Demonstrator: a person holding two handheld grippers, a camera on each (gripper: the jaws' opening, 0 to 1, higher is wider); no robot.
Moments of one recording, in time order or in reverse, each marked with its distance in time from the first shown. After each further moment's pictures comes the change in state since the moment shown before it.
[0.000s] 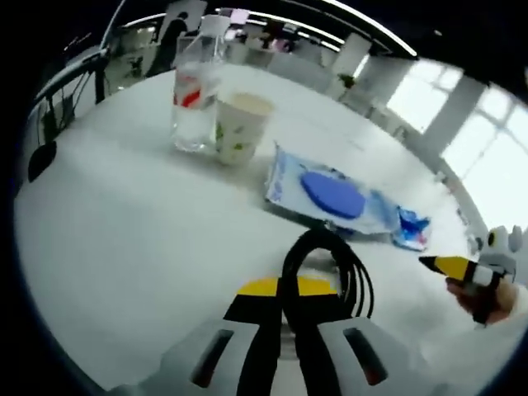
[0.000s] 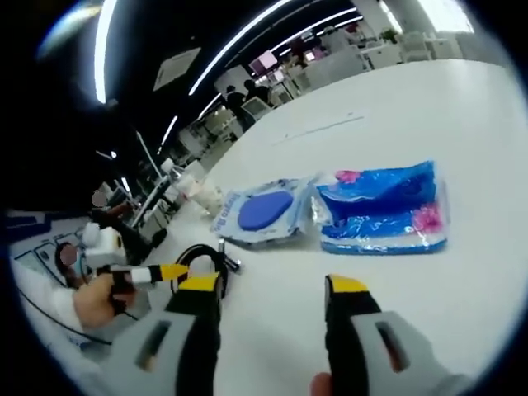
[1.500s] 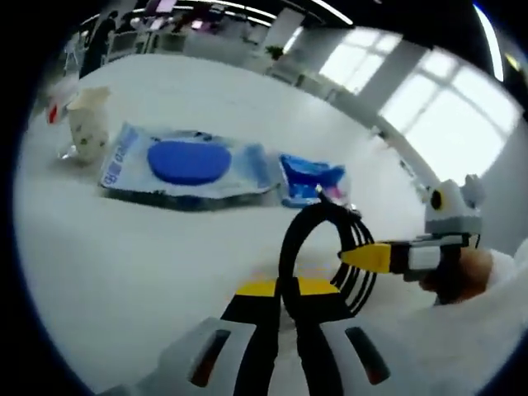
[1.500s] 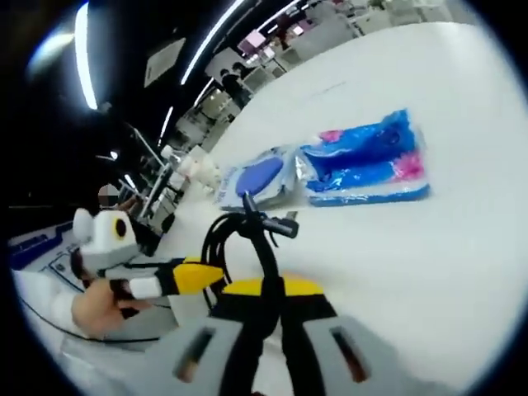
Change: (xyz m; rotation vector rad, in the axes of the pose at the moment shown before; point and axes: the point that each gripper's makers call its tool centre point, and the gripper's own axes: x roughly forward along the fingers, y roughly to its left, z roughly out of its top) left arm 0.028 -0.145 -0.067 0.213 0.198 -0.286; right arm -0.031 -0.023 -0.035 0.032 0.164 -0.028
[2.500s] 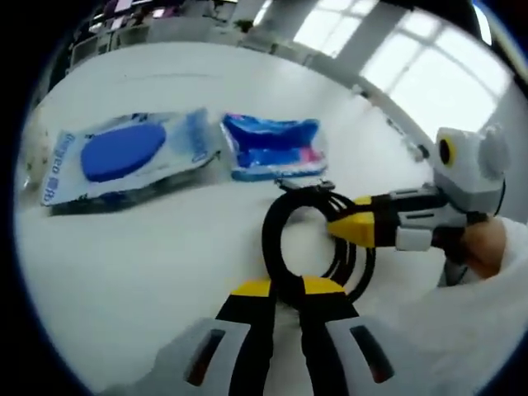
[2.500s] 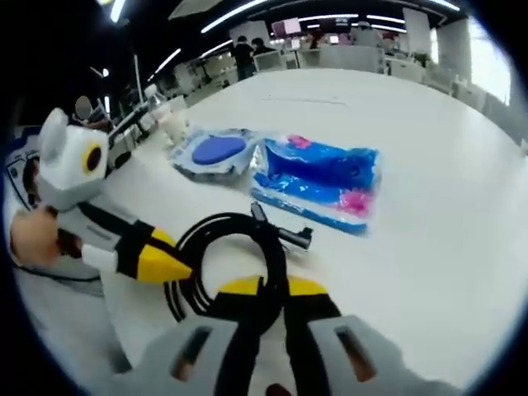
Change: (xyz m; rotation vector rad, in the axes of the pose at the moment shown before) left arm 0.043 -0.028 -0.019 0.121 0.132 -0.035; right arm -0.009 -0.057 0.003 -0.364 0.063 -0.220
